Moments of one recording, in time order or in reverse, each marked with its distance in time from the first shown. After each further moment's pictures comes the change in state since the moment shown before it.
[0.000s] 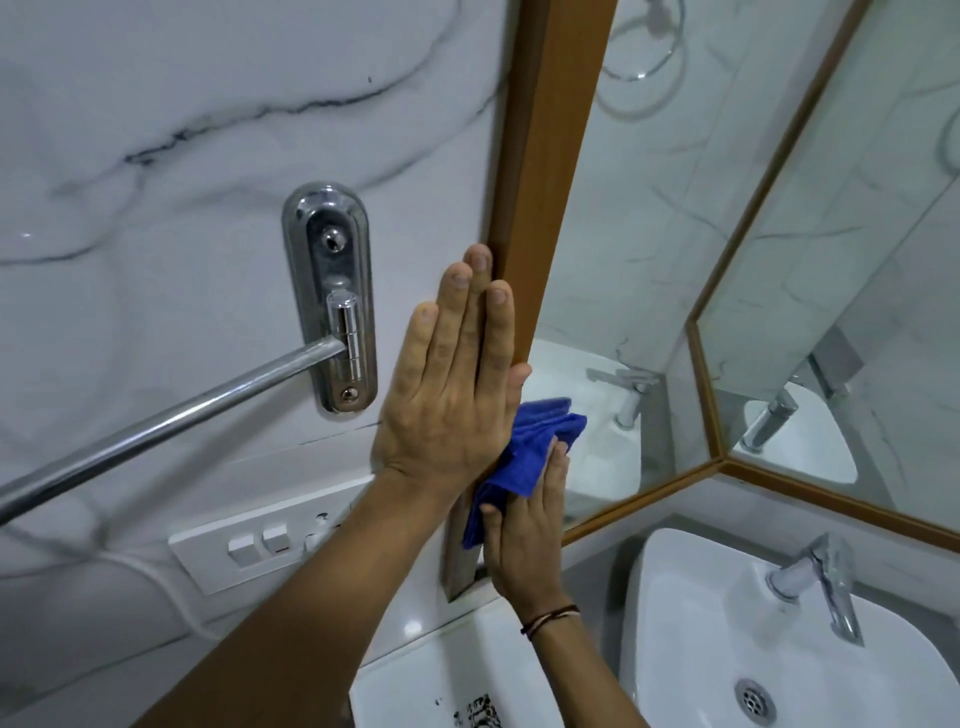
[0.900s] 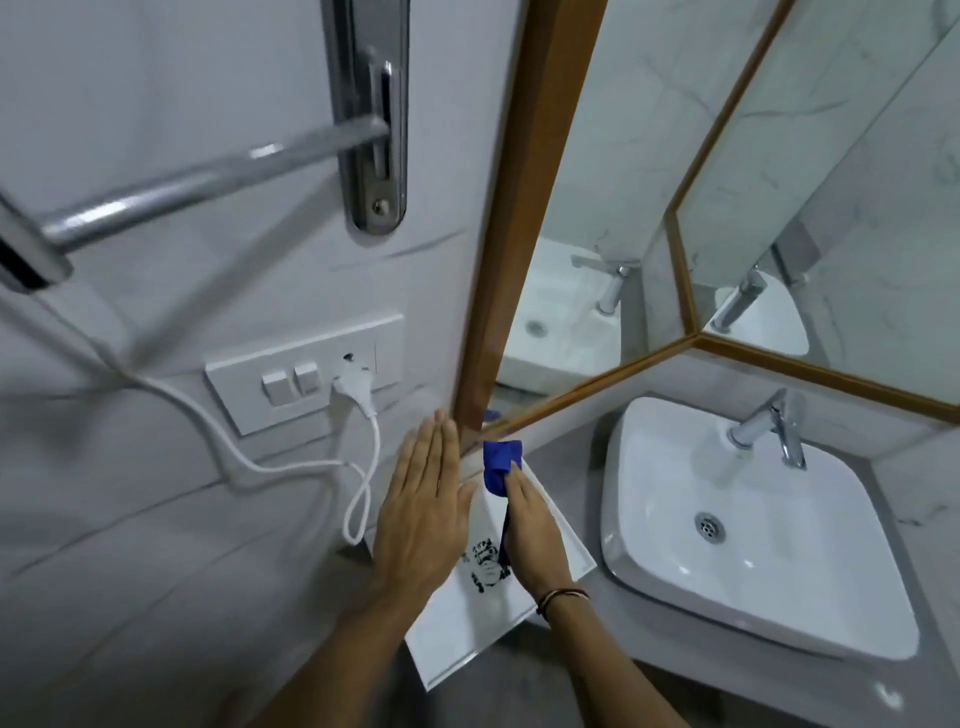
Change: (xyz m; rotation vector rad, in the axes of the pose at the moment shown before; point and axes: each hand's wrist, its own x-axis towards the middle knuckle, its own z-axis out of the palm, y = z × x) left_hand -0.259 0.036 -0.094 -0.247 -0.821 -0.174; right_hand -0.180 -0.021 -0.022 -0.055 -0.660 0.604
